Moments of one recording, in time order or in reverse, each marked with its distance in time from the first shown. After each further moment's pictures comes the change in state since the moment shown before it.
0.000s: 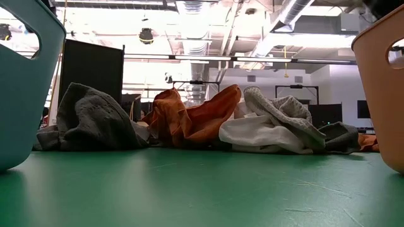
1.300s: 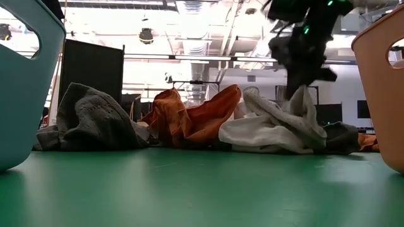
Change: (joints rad) left arm 0.000 0.006 0.000 0.069 0.004 -0.098; right arm -0.732 0.107 0.001 0.115 0.095 -0.990
